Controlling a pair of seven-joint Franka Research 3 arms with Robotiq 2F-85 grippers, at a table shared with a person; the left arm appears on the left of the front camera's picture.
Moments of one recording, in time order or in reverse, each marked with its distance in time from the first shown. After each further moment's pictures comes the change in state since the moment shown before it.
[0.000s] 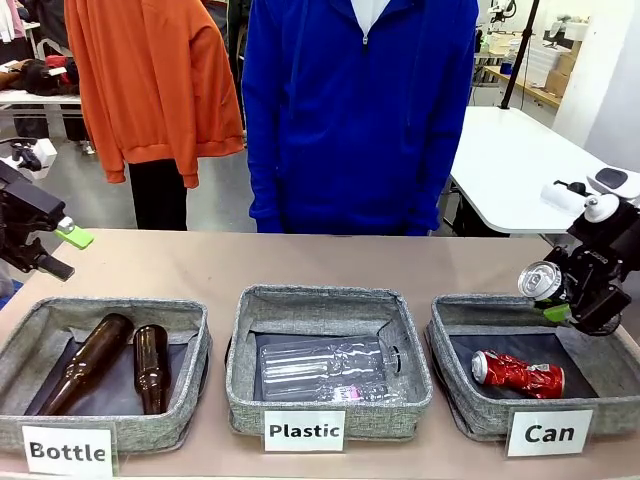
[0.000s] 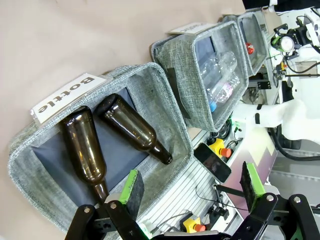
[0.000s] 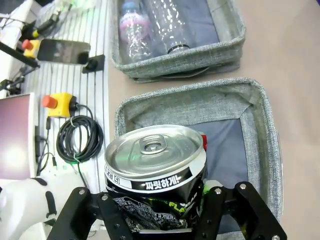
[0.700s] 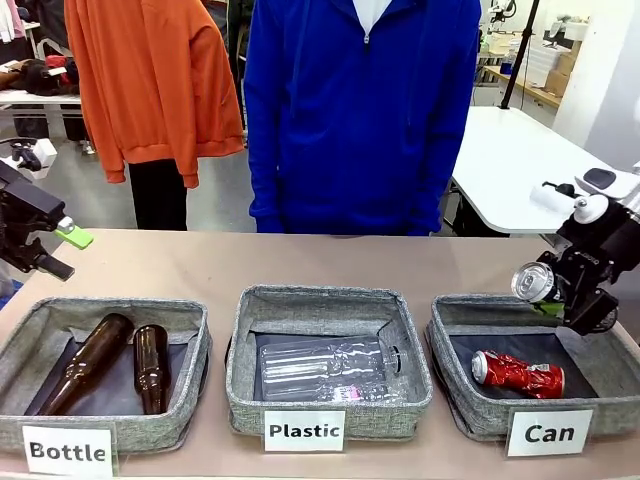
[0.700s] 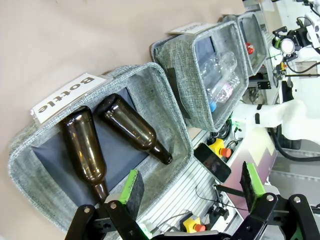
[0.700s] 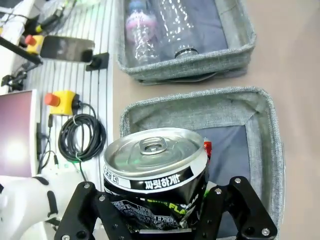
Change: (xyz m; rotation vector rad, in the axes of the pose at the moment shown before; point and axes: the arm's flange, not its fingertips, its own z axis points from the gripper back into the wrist) left arm 0.000 0.000 0.000 0.000 0.000 0.000; right arm 0.011 0.003 -0.005 0.016 0.020 0.022
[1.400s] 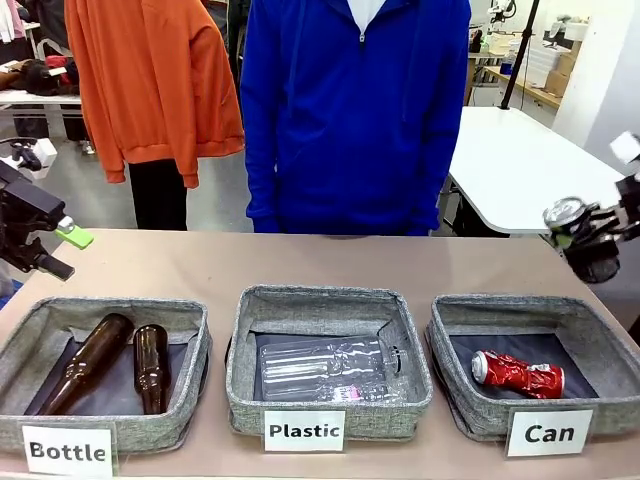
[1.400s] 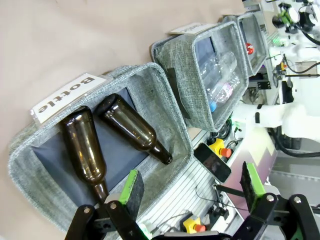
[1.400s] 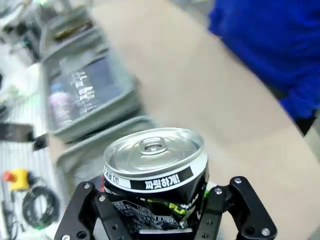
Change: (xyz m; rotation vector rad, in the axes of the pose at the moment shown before) left arm 0.000 0.000 0.000 0.000 0.000 0.000; right arm -0.053 -0.037 0.051 -0.302 -0.387 -0.170
